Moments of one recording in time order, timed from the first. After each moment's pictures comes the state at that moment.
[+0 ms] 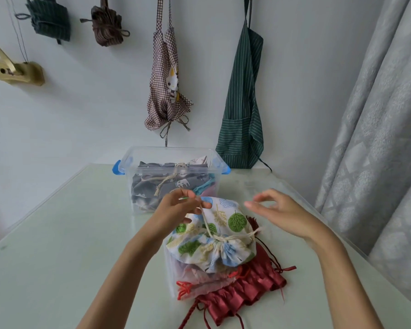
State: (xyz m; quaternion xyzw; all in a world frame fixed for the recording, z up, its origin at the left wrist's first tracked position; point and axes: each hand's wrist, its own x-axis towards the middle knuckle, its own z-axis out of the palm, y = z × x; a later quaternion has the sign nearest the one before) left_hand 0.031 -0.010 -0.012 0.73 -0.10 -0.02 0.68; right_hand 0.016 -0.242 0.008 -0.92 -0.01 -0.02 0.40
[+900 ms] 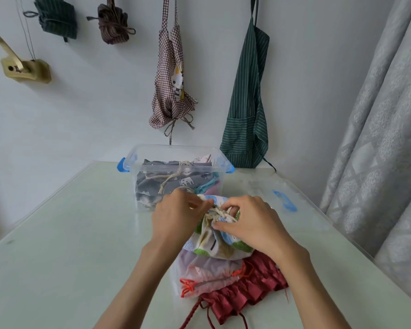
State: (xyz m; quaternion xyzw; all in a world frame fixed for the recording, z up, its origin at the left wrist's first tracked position) left_hand 0.033 -0.020 -0.024 0.92 -0.03 0.20 0.35; right_hand 0.007 -0.175 0.001 -0.96 -0.10 -0.13 0.21
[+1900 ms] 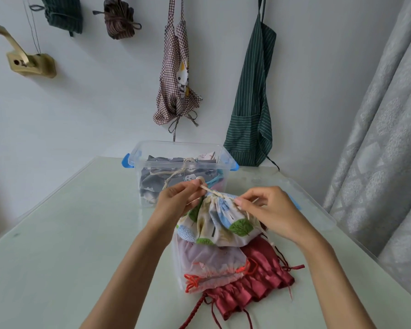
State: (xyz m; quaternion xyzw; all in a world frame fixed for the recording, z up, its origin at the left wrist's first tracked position) left_hand 0.042 -0.004 -0.025 0.57 -0.03 -0.01 0.82; right_hand 0.018 -0.204 0.003 -0.90 -0.11 -0.11 0.42
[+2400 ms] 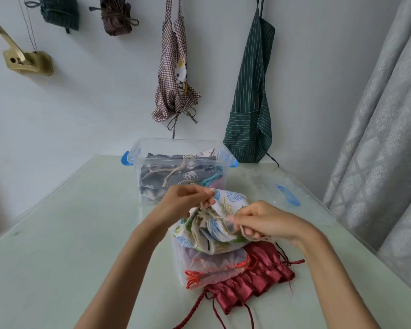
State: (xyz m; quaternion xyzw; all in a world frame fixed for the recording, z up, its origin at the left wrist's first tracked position) left_hand 0.032 0.000 -0.014 0.77 -0.13 -0.04 0.62; right_hand 0.015 -0.197 0.000 -0.90 -0.11 0.16 0.40
